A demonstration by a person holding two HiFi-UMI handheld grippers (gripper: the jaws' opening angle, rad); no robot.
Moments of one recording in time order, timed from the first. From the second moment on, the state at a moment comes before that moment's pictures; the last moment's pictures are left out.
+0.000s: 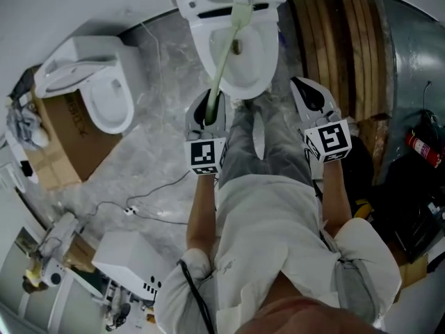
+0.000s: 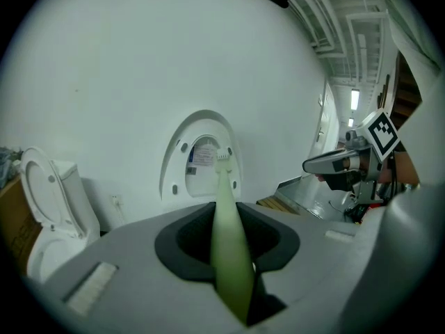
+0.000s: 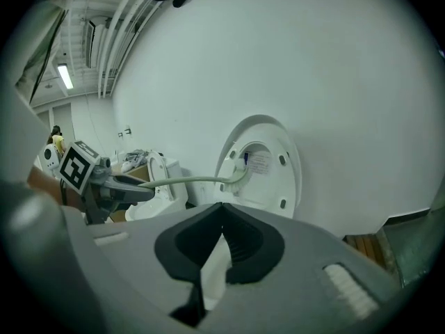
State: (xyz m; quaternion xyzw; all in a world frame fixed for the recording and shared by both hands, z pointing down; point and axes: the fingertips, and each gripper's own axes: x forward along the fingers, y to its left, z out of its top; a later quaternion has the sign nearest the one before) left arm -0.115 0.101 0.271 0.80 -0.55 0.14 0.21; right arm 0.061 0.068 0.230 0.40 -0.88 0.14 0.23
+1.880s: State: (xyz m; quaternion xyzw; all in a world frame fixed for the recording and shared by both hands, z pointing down) left arm -0.022 0.113 0.615 0.69 -0.52 0.27 0.42; right arm 0.084 0.057 0.498 0.26 -0.87 0.26 0.33
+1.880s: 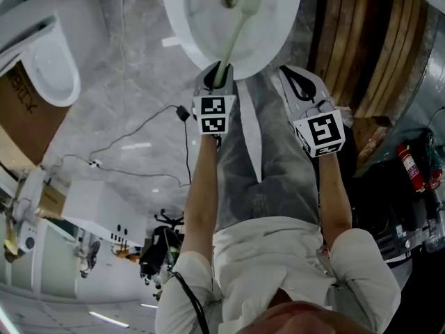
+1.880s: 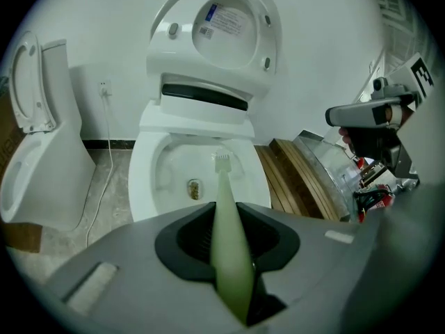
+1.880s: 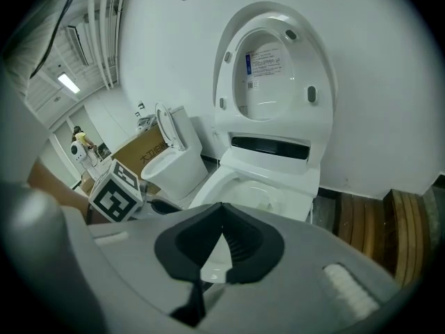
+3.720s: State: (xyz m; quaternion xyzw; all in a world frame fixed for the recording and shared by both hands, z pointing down) left arm -0.041 0.168 0.638 0.68 -0.36 0.49 0.41; right arm 0.079 0.053 0.509 0.23 -0.87 0.29 0.32
